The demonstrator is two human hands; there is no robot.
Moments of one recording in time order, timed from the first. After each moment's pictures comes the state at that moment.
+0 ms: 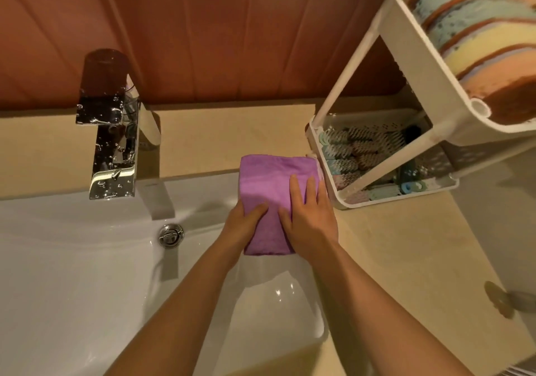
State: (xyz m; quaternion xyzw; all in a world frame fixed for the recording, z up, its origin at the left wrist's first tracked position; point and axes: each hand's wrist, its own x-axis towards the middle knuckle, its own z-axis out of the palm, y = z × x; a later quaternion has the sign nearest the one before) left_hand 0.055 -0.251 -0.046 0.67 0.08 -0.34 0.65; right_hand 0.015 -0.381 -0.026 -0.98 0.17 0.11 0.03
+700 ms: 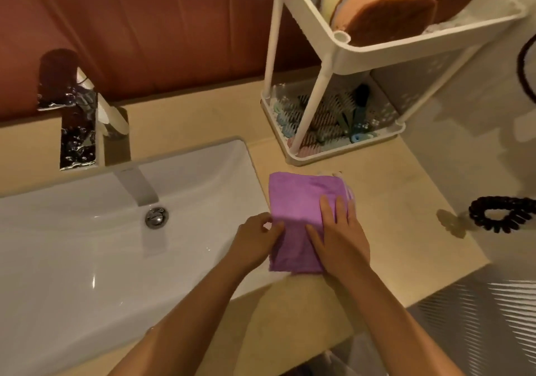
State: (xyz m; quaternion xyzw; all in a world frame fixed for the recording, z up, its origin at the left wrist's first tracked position) left_hand -0.064 -0.282 0.004 0.82 -0.11 -0.37 0.42; right_hand -0.149 -0.436 -0.028 -0.96 0.26 0.12 0.06
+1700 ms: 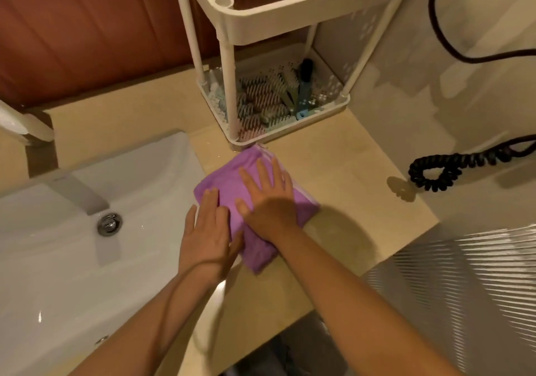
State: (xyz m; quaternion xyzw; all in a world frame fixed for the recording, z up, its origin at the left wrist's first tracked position) left_hand -0.093 -0.294 -0.027 0.93 -0.33 -0.11 0.08; right_hand -0.113 -0.439 -0.048 -0.98 0.17 -0.02 0.09
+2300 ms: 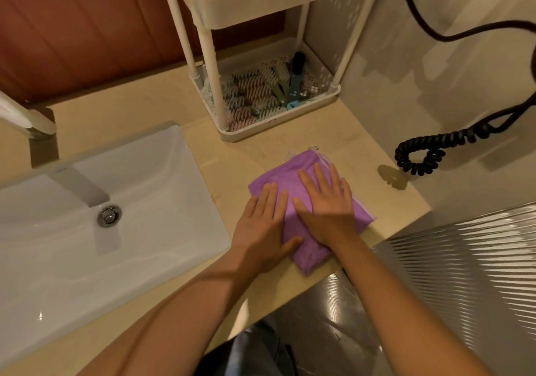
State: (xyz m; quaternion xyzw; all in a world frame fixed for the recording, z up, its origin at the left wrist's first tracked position) left_hand -0.146 -0.367 -0.029 0.87 -0.47 -0.16 0.06; right_hand -0.210 -0.520 -0.065 -0.97 0.22 -0.07 0.02
